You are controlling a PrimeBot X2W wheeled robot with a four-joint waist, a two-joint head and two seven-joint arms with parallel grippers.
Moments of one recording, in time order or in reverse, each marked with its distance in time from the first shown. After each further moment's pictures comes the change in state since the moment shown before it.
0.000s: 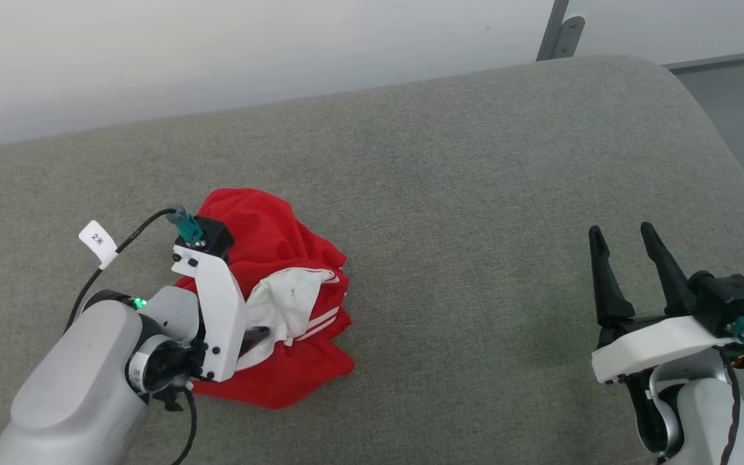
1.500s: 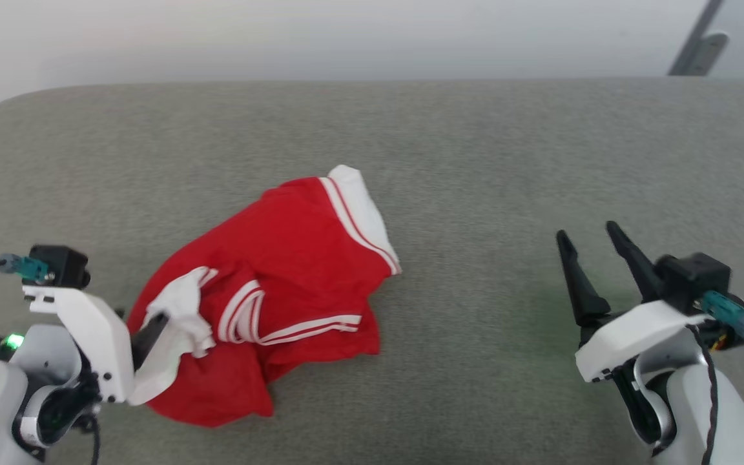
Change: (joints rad) left arm 0.226 0.190 0.179 -0.087 -0.047 0.091 -0.298; right arm -0.029 -0.046 0.091 -0.006 0.033 0.000 0.115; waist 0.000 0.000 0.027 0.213
